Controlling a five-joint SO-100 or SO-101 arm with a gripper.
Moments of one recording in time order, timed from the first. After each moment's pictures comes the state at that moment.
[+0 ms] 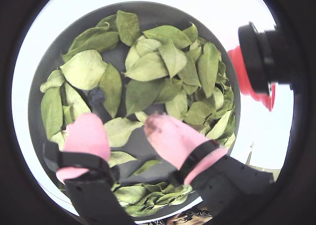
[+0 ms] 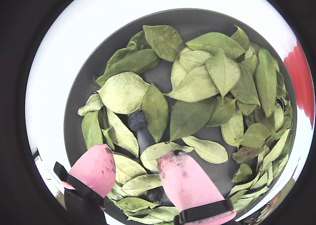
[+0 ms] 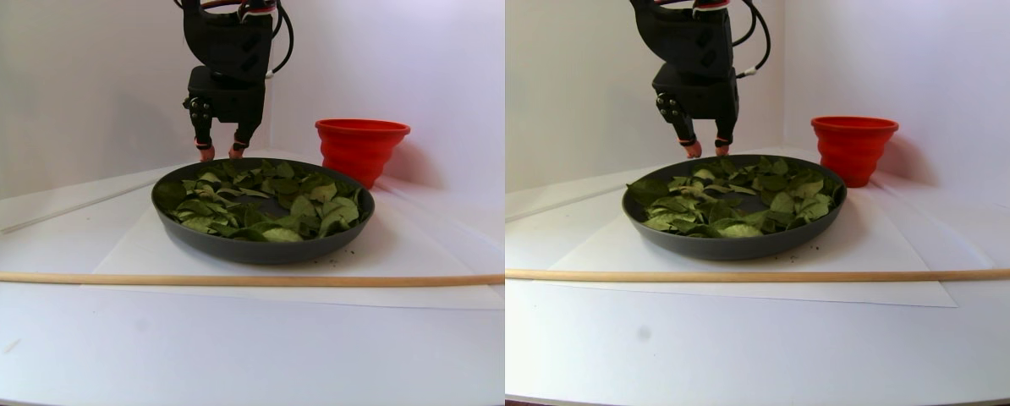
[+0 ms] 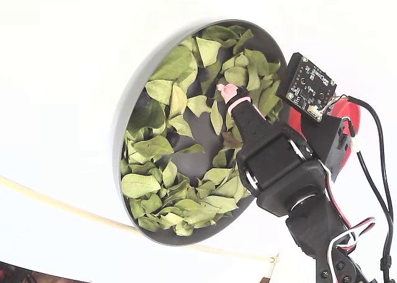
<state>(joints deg) 1.9 90.2 122.4 -14.9 -93.3</state>
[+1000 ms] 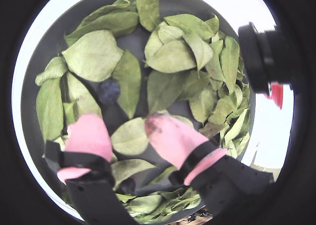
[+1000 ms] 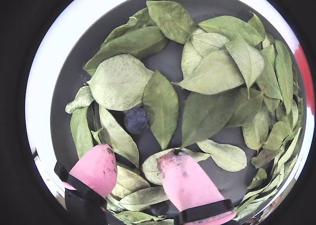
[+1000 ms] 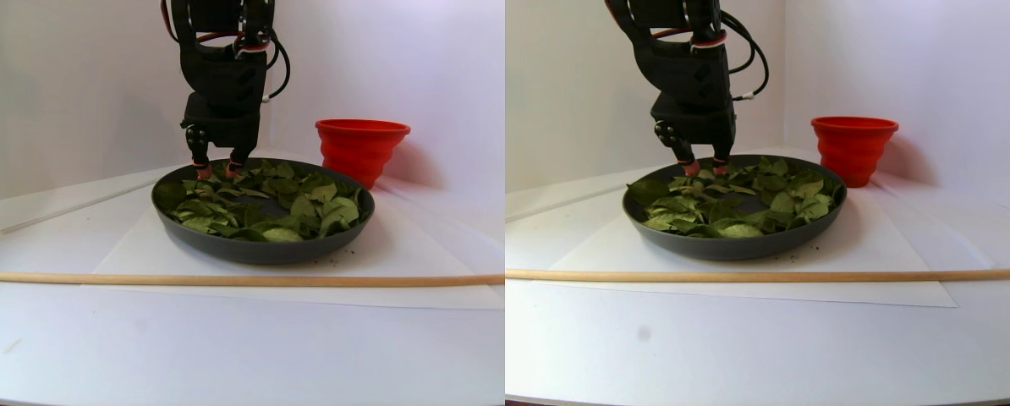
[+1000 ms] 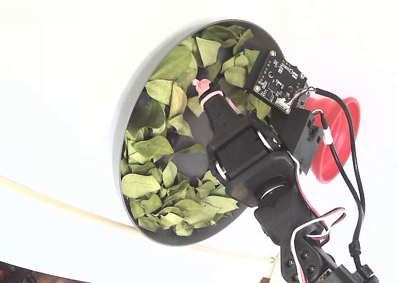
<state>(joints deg) 1.1 80.3 119.5 -22.0 -92.2</state>
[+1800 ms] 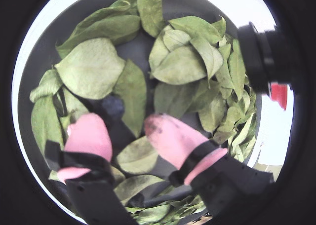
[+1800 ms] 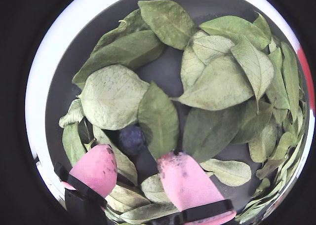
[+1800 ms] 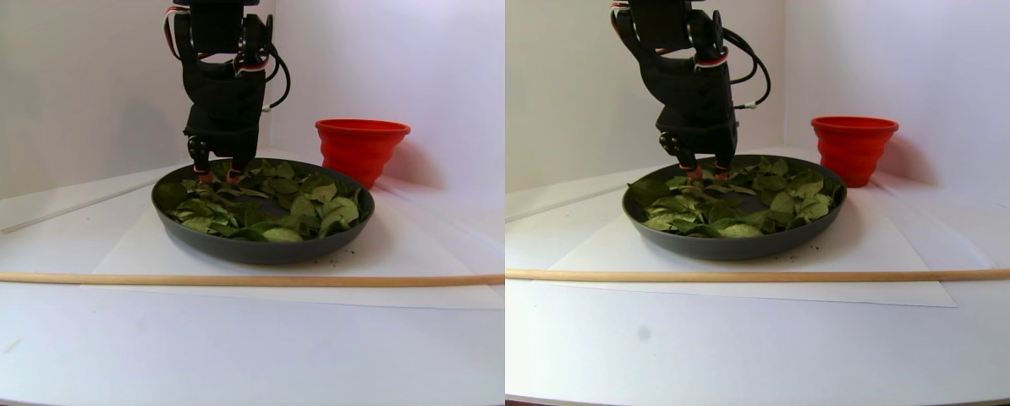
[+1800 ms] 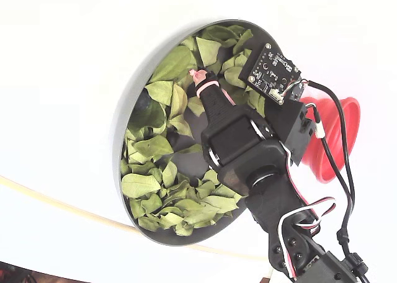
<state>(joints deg) 1.1 74.4 114.8 -24.7 -90.5</state>
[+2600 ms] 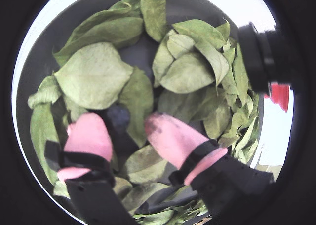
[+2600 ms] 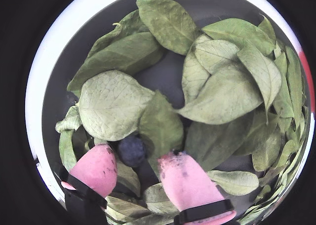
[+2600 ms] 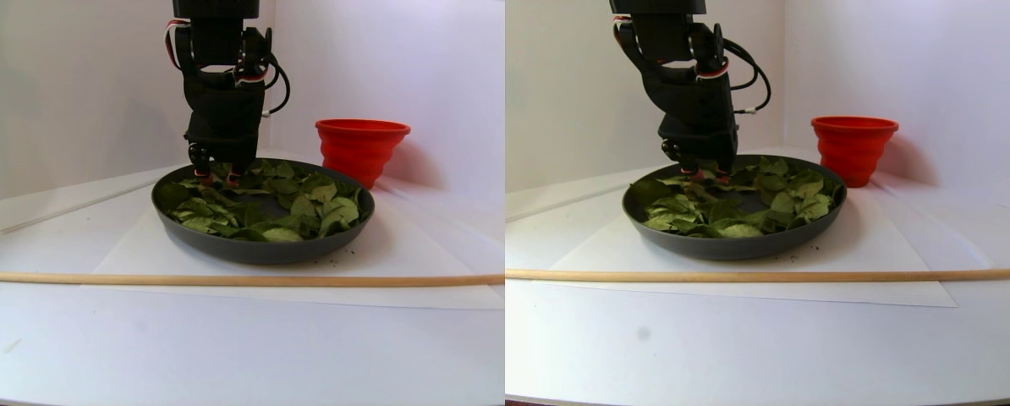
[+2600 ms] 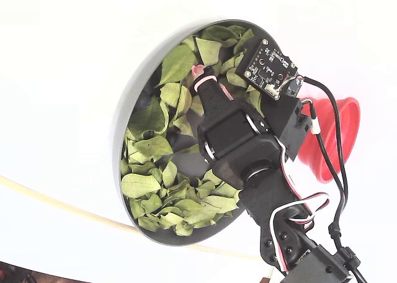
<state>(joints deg) 1.1 70.8 112.3 -27.1 -90.4</state>
